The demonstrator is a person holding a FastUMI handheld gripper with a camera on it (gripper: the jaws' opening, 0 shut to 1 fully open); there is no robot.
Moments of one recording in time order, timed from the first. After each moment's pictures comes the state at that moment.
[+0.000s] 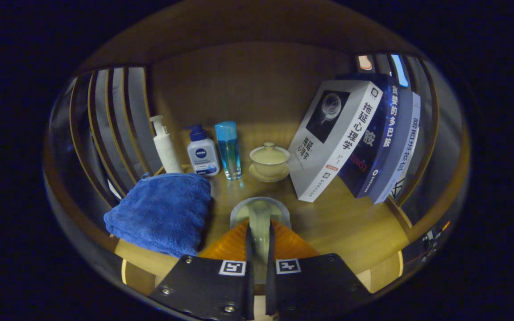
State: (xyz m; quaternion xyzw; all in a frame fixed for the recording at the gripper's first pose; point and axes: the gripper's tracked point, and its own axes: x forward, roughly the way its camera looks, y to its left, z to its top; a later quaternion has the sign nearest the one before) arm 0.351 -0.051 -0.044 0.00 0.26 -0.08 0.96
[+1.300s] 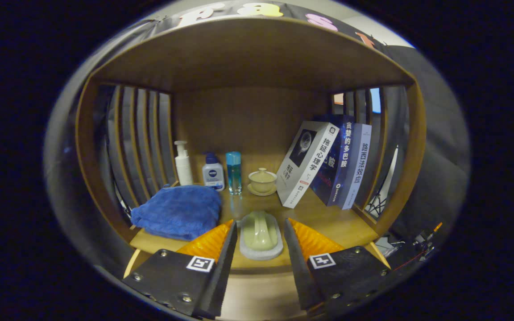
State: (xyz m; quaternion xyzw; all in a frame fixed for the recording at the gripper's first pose) arm 0.239 -0.030 0.011 -0.04 0.13 -0.10 0.99
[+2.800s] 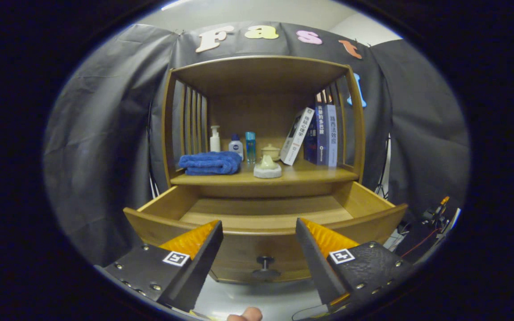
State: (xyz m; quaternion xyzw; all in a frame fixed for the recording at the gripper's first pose) arm 0.038 -0.019 -0.112 -0.02 0.08 -0.06 1.00
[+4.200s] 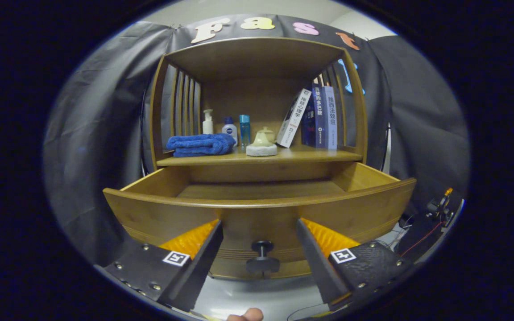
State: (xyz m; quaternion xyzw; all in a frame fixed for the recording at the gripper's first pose) arm 0.071 -0.036 -0.155 -0.02 0.10 -0.07 0.99
